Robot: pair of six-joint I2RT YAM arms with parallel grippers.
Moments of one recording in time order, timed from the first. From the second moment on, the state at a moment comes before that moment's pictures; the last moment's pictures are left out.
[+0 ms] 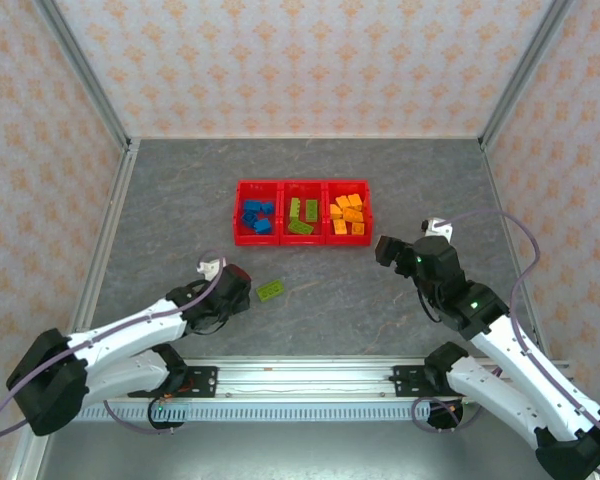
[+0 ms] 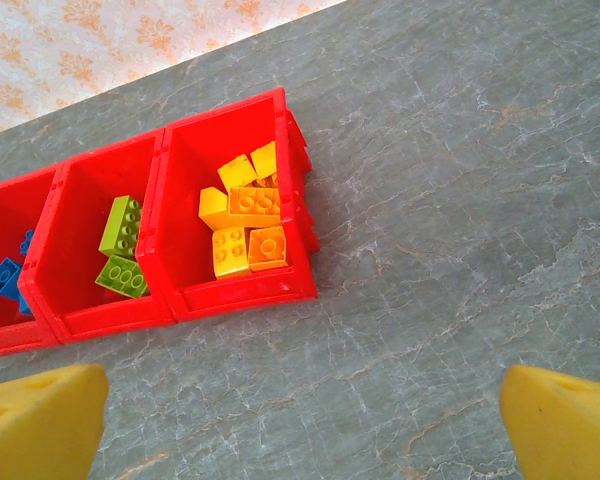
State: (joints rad) left arm -0.71 1.01 0.45 -0.49 -0.29 -1.03; right arm 0.57 0.68 0.71 -0.62 0.35 0.62
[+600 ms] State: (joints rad) left arm -0.60 1.10 0.73 -0.51 -0.40 -0.88; right arm 0.57 0.68 0.71 -0.62 0.35 0.62
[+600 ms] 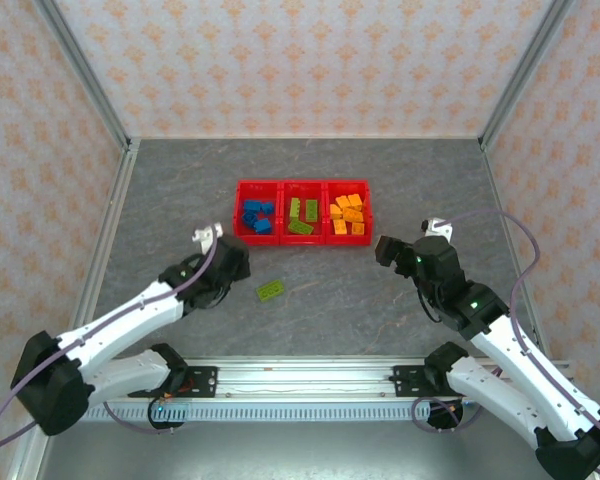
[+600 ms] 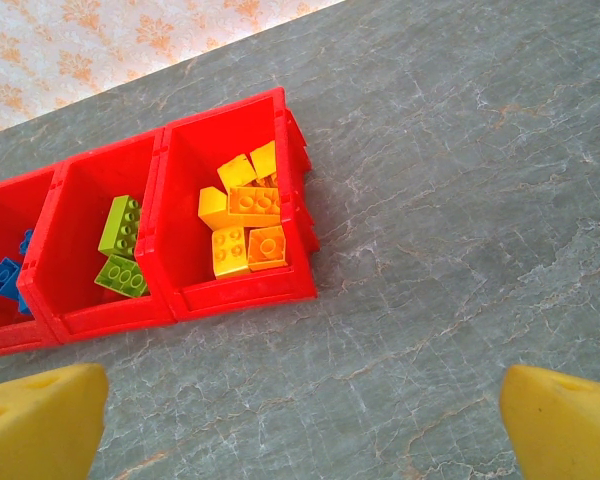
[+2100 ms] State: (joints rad) left arm -0.45 1.42 1.21 -0.47 -0.31 -0.50; right arm 0.57 0.68 0.71 -0.62 0.35 0.62
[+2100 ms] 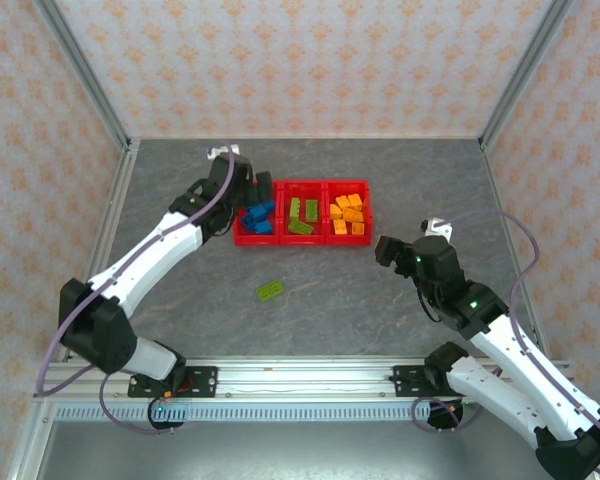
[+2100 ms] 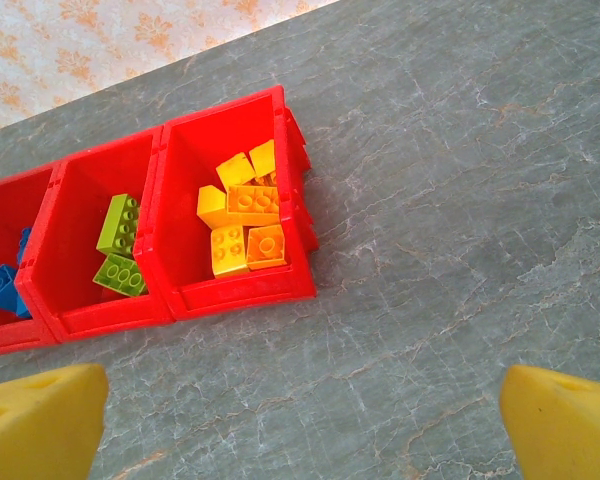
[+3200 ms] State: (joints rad) left arm -0.86 1.71 1.02 -0.70 -0.32 -0.35; right arm 0.57 0.70 0.71 -0.62 0.35 0.62
